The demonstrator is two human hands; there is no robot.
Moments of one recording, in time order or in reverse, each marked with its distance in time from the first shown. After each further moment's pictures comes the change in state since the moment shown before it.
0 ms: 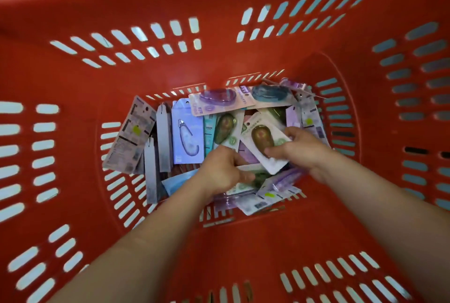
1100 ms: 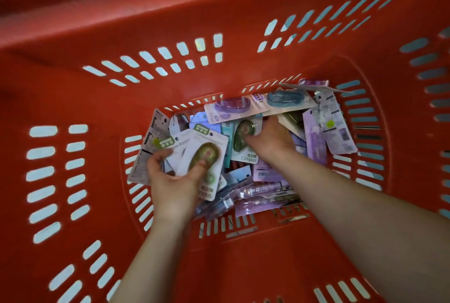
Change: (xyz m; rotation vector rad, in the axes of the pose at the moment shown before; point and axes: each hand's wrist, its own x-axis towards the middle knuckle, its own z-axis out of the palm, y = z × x) left_hand -0.069 -0.030 -0.050 -0.882 0.664 -0.138; right_hand 0.023 -0.048 0.080 -0.272 0.208 -0.131
